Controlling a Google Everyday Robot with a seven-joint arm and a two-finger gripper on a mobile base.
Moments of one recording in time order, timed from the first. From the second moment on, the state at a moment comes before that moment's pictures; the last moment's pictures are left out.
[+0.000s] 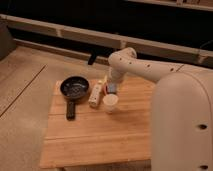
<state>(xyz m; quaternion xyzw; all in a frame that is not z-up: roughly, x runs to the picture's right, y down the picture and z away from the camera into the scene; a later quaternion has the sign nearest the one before) 0.042 -0.001 0.870 -0.23 0.13 0.72 0.64</state>
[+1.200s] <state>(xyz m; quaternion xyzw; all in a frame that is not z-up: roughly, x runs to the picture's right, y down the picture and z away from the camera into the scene) 0.047 0.019 0.942 -0.29 0.13 0.72 0.61</state>
